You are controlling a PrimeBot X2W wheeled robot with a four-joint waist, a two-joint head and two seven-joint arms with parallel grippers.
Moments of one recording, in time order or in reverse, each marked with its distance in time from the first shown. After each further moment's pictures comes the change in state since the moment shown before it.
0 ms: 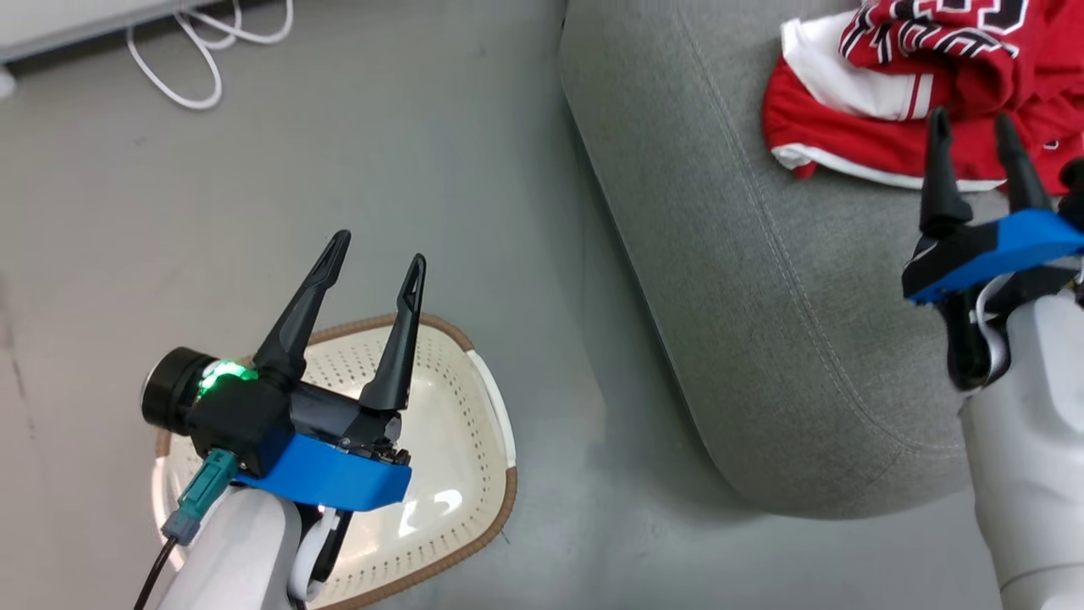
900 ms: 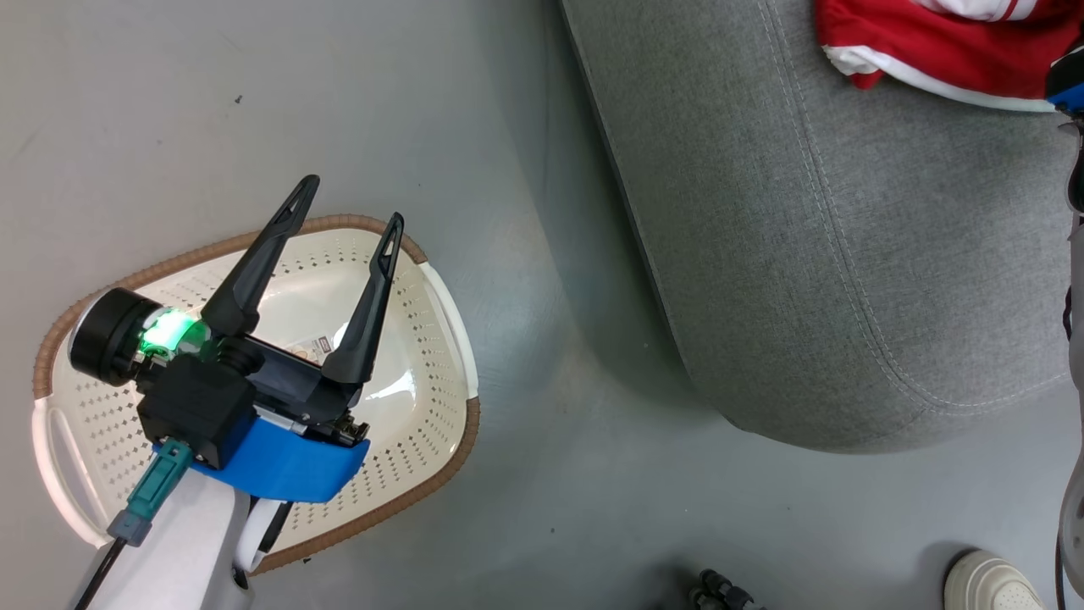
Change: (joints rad) left arm -0.063 0.134 -0.029 -0.104 0.042 0.002 0.001; right arm -0.371 -0.064 -0.219 0.224 -0.059 0.000 0.008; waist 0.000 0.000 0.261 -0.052
